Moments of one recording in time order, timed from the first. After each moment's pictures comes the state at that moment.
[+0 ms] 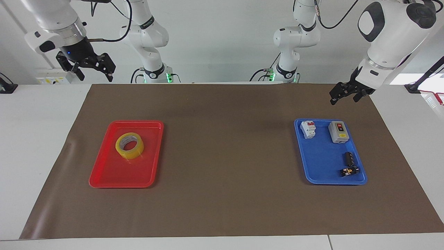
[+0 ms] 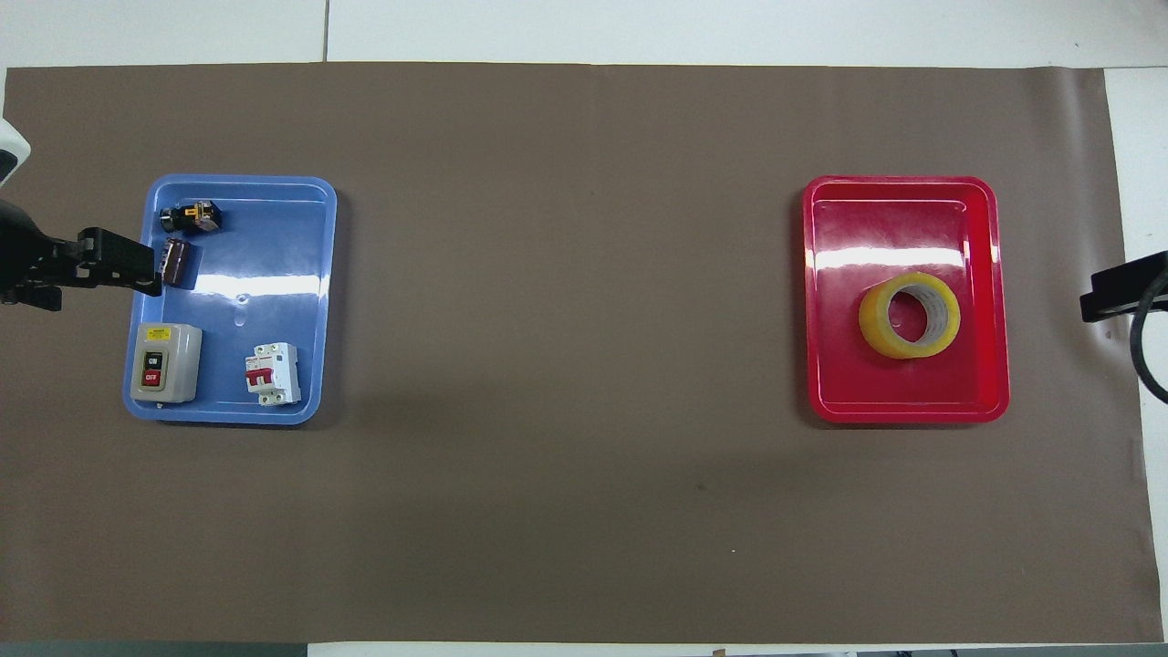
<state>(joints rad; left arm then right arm) -0.01 0.01 -0.04 -1.64 -0.01 1.57 -0.10 -0.10 -0.06 0.06 -1.53 -0.03 1.39 0.01</state>
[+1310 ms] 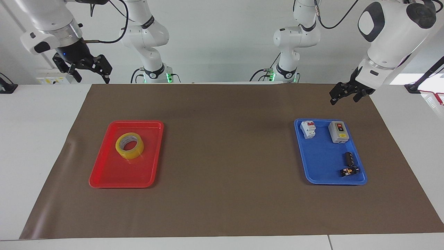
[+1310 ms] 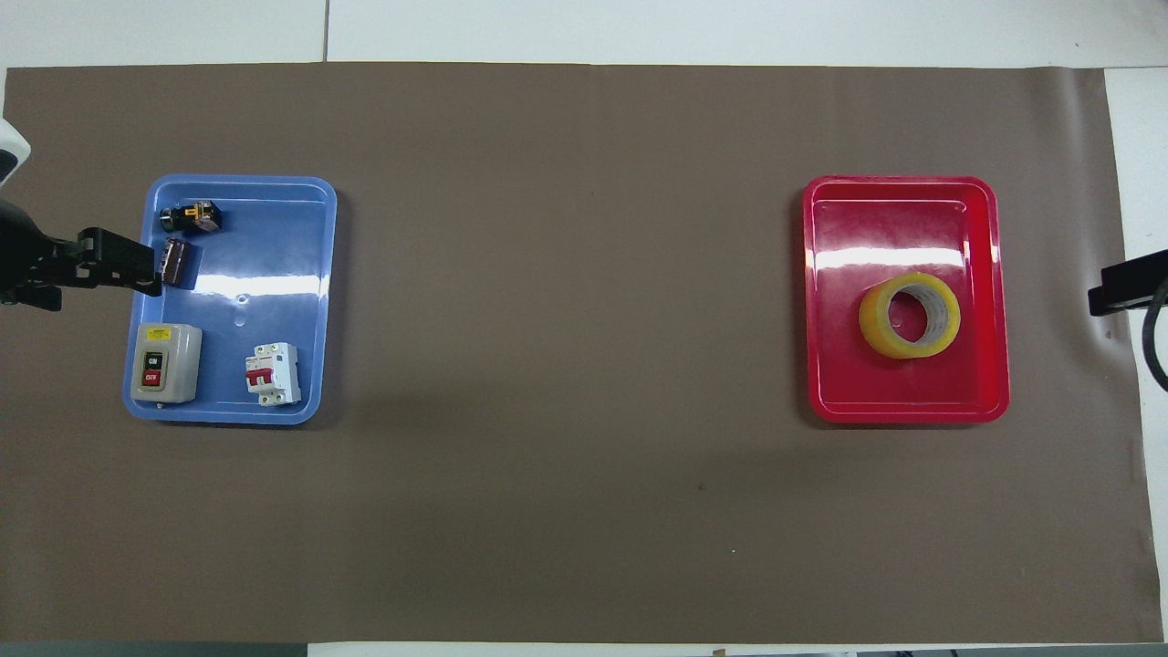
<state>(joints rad) -0.01 0.01 -0.04 -1.64 -0.01 1.57 -0.10 0.08 -0.07 -0.13 -1.55 -0.03 1.43 0.01</state>
